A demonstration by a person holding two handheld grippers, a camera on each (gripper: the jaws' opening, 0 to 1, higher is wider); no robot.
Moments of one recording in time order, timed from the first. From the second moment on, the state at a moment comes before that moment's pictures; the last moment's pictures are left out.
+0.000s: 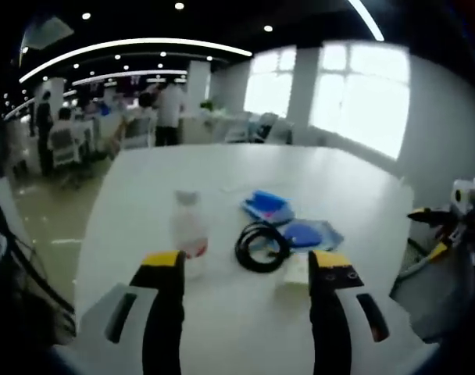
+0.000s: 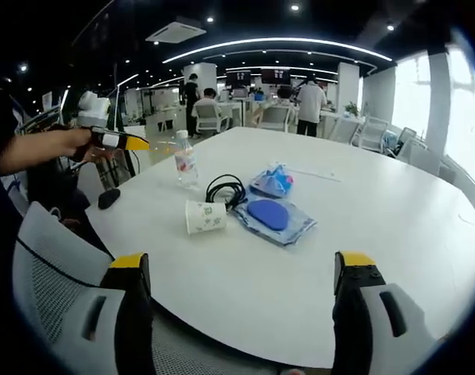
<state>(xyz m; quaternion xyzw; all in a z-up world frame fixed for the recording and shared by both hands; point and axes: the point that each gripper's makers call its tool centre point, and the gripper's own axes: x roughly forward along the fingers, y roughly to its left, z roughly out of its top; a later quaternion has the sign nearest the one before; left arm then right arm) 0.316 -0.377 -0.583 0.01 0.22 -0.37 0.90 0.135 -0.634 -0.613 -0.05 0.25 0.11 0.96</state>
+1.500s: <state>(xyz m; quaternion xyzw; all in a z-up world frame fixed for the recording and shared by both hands) 0.171 -0.449 -0.592 0.06 0.19 -0.43 0.88 0.102 -0.675 -0.633 -0.11 0.27 0.12 0.95</state>
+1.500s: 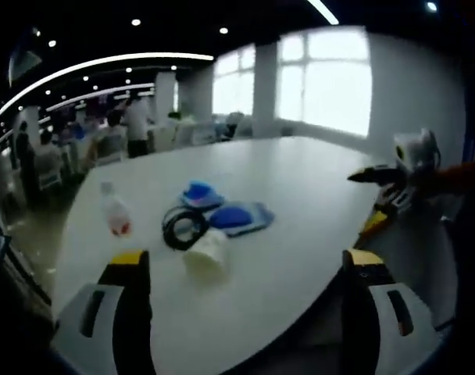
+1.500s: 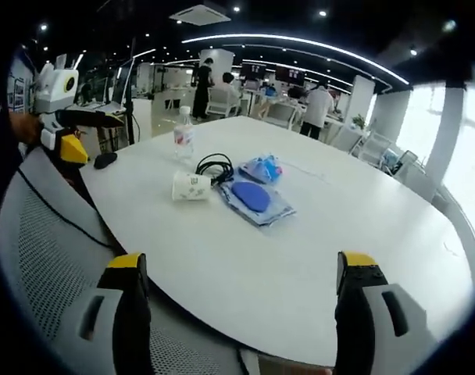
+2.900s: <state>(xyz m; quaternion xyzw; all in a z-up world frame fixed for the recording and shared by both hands) 0.162 -0.445 -0.604 0.13 0.13 -0.43 0.88 0.108 -0.669 -0.635 -0.15 0.25 0.12 0.95</state>
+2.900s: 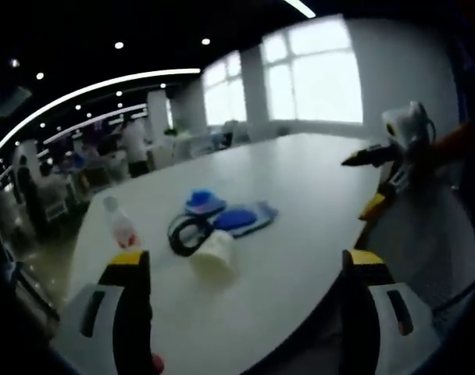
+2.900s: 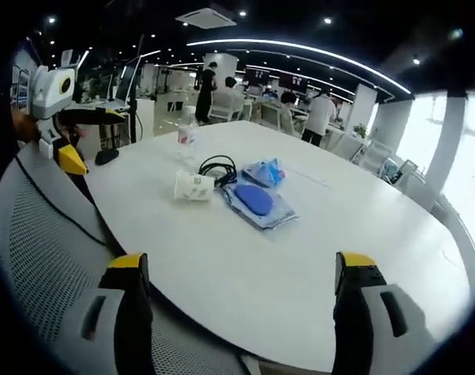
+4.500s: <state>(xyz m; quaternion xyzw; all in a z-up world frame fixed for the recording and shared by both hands) 0.169 -0.434 -0.611 0.12 0.16 -0.40 0.89 0.181 -0.665 -0.598 -0.18 0.28 0.18 0.93</state>
